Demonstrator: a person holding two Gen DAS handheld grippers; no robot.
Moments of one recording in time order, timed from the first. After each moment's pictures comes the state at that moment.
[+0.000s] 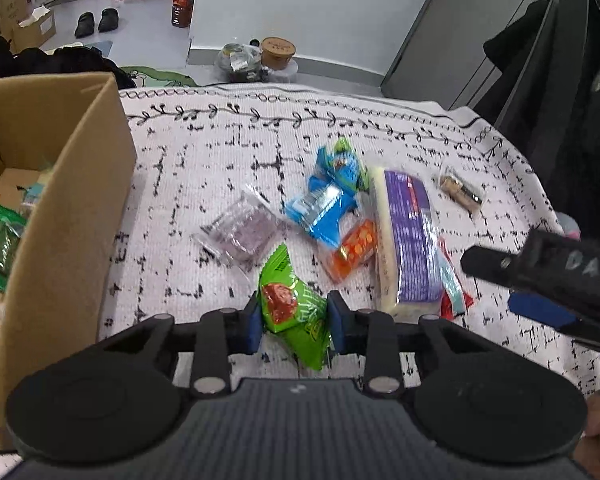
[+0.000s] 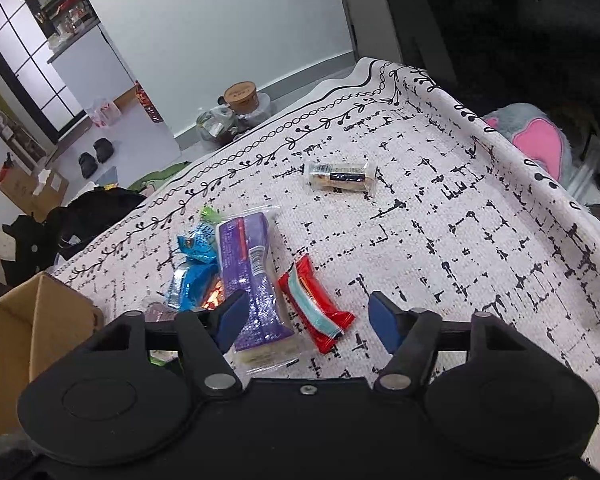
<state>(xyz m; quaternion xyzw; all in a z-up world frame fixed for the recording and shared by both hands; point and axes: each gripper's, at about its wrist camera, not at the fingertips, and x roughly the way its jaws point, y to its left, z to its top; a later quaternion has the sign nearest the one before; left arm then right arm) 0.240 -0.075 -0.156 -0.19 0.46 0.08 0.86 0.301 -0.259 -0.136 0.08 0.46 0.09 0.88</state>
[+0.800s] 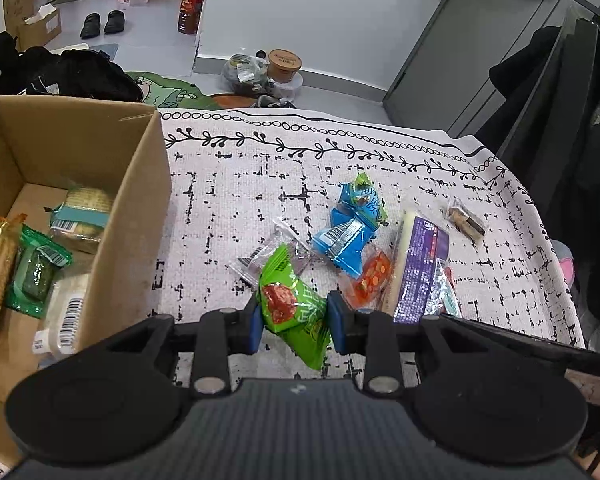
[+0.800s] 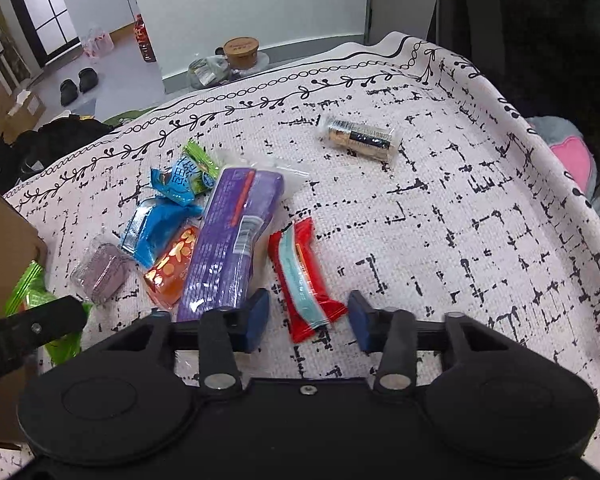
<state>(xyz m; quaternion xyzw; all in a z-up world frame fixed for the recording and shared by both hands) 0.235 -0.045 -0.141 -0.20 0.45 0.08 0.87 0.304 -0.223 -0.166 -0.04 0.49 0.09 0.87</state>
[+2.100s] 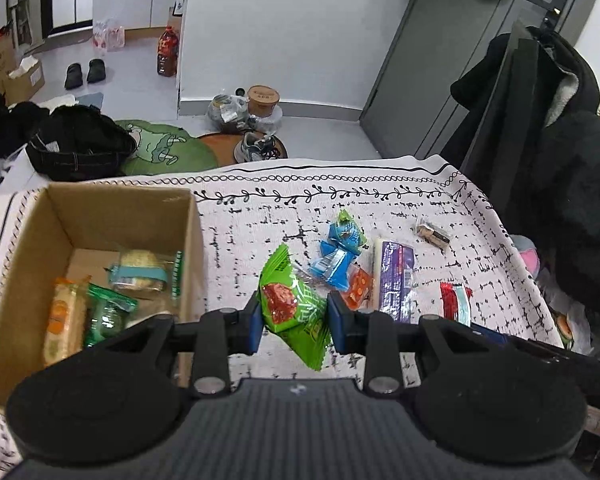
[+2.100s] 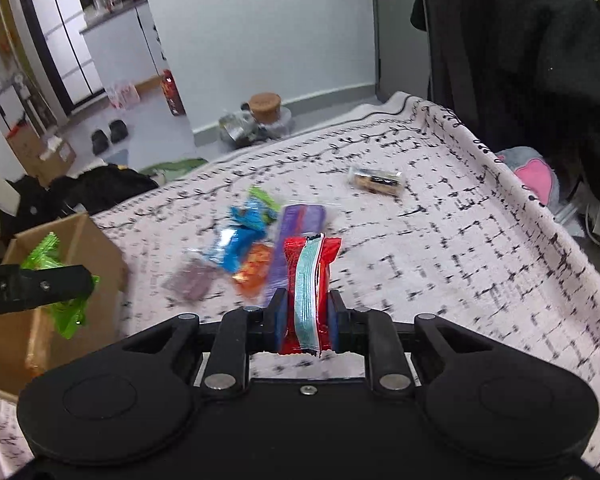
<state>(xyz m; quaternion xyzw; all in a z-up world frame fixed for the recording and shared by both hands) 0.193 -0.024 -0.067 -0.15 0.42 0.04 0.89 0.220 -0.214 -0.102 0.01 0.42 0.12 0.90</state>
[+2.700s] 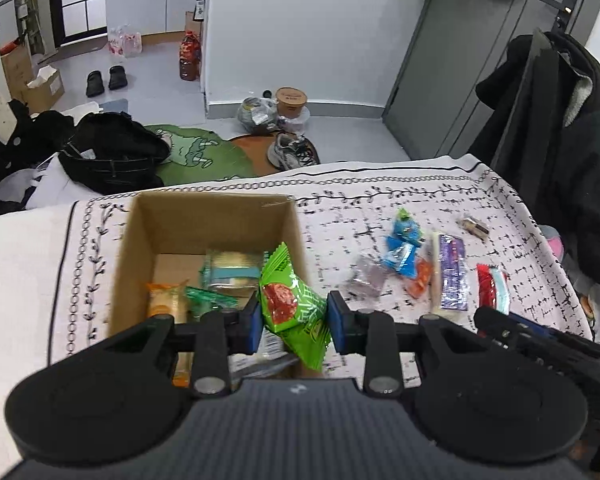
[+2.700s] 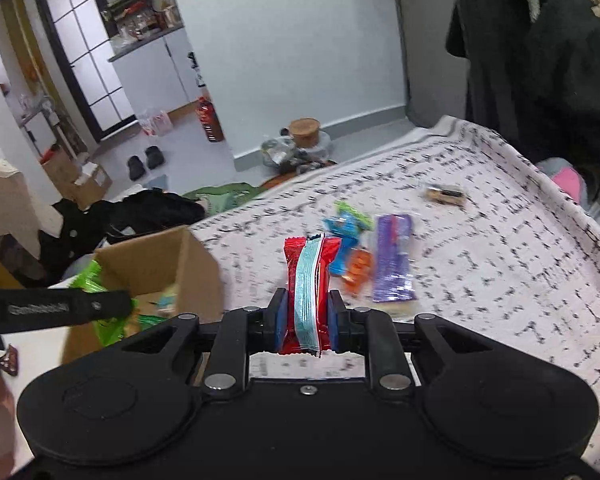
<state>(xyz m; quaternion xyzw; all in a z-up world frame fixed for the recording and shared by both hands) 0.159 0.044 -0.050 -0.12 0.44 0.06 0.89 0.174 -0.150 -0.066 0.04 0.39 0.15 0.91</state>
